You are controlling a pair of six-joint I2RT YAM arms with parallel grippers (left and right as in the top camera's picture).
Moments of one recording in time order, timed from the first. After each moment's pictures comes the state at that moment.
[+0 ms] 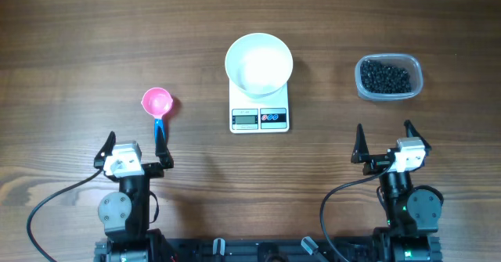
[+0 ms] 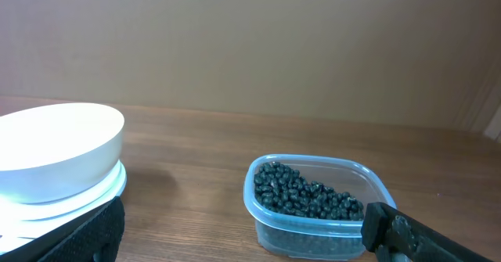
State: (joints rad) left arm 0.13 0.01 0.01 -0.07 0.03 -0.01; right arm 0.00 0.01 0.01 0.00 -0.06 -0.06
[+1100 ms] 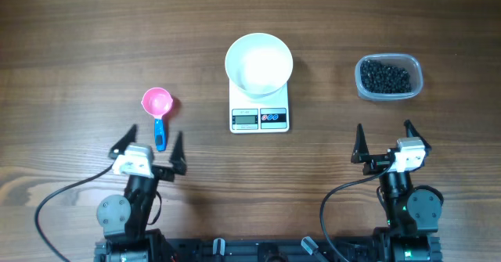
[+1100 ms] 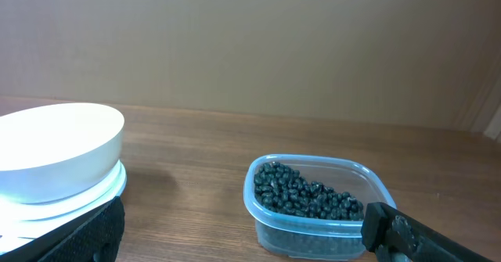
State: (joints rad) left arm 0.13 0.01 0.01 -0.01 0.34 -0.04; right arm 0.00 0.01 0.01 0.00 -0.06 -0.06
